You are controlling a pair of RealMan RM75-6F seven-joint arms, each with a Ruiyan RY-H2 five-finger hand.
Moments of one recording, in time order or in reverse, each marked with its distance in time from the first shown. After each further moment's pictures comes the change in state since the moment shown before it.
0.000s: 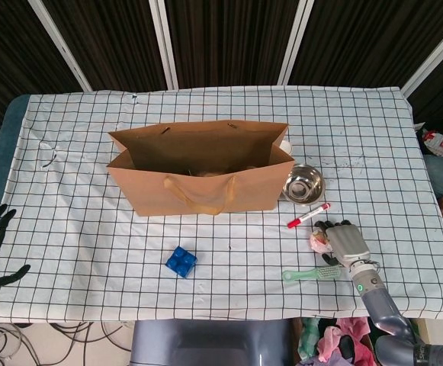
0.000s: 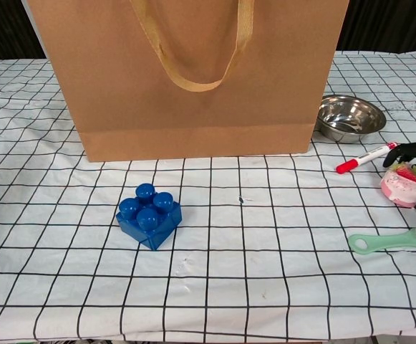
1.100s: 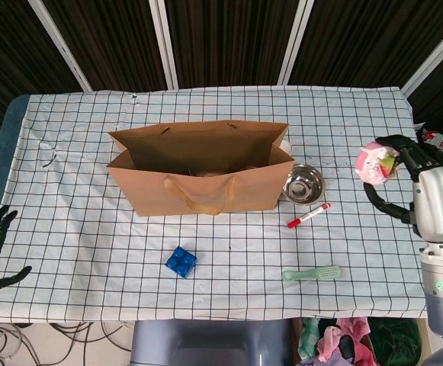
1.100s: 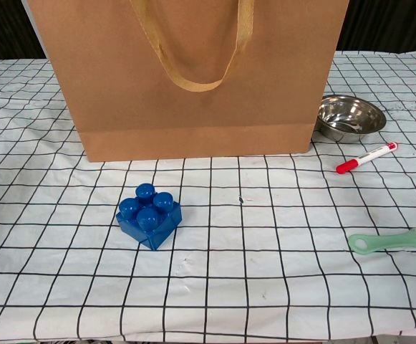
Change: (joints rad) left arm 0.004 0.010 0.006 -0.012 0.011 0.003 -0.014; right arm -0.112 0.487 0.372 -0.545 -0.229 0.479 0.323
